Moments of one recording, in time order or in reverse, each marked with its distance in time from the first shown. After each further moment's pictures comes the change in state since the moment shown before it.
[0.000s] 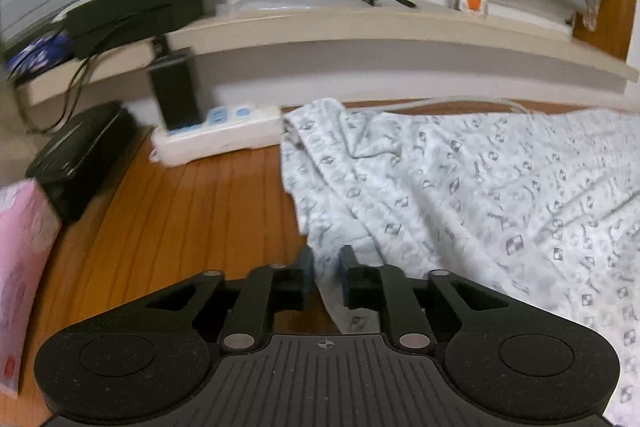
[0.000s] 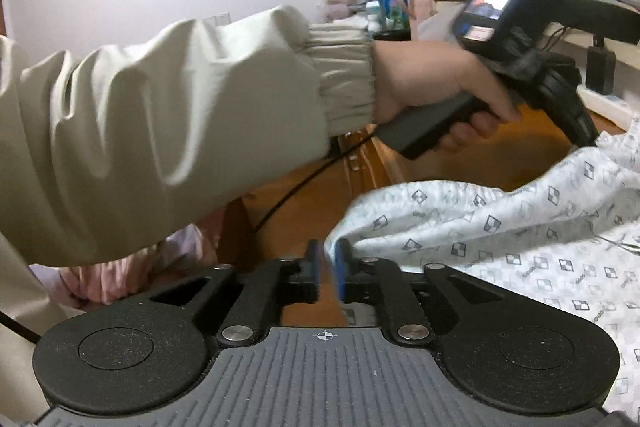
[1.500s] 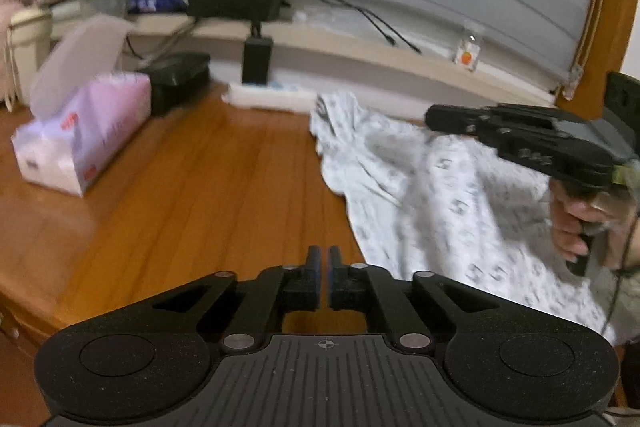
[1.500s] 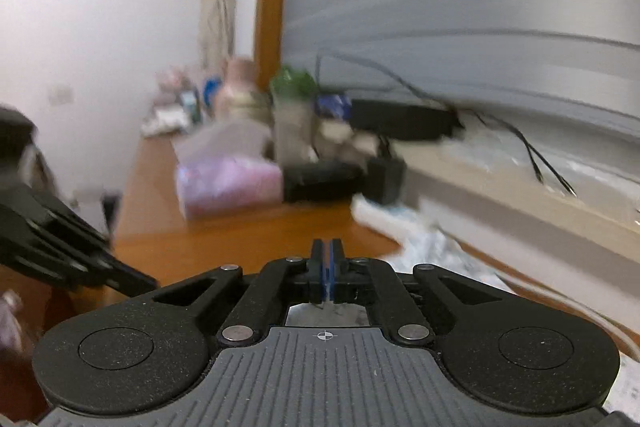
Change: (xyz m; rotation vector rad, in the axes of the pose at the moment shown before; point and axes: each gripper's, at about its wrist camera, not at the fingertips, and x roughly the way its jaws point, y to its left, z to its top) left arm -0.134 -0.001 -0.085 -0.255 -0.073 -0.037; right arm -0.011 -0.143 0.054 -0.005 -0.248 -0.536
